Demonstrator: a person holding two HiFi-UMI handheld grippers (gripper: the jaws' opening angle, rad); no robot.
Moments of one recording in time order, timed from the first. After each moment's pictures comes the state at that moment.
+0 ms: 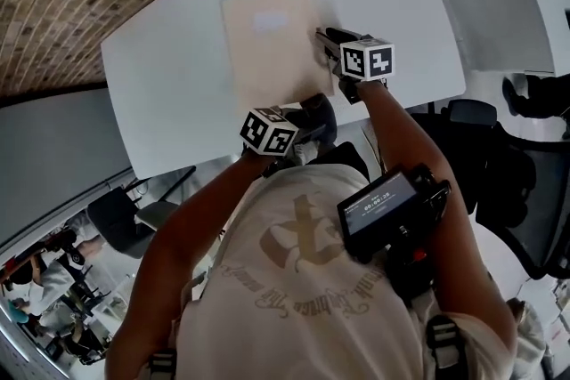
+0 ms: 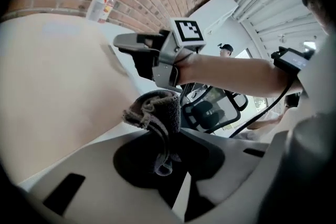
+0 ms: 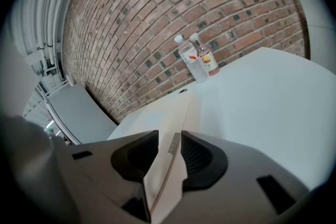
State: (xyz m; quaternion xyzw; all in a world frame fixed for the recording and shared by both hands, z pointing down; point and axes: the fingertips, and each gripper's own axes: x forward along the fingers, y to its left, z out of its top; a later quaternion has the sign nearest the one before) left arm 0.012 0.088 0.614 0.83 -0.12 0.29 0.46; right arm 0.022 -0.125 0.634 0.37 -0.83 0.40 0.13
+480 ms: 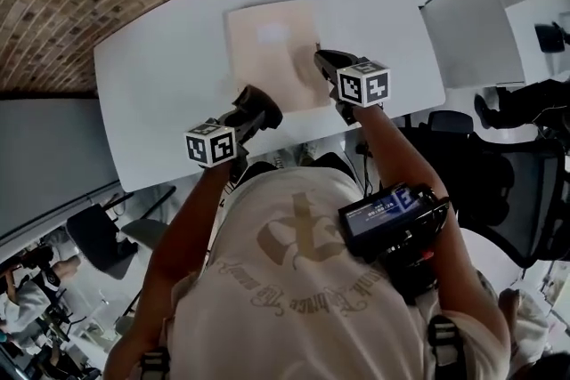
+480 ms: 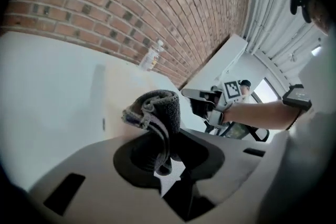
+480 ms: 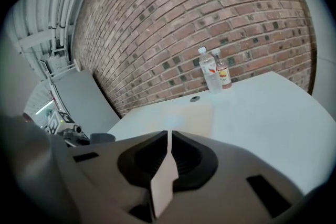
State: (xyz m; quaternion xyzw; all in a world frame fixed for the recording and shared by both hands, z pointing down) left arm -0.143 0.029 0.584 0.82 -0.33 0.15 0.44; right arm -0.001 -0.095 0.576 0.37 -0.85 0.33 0.16
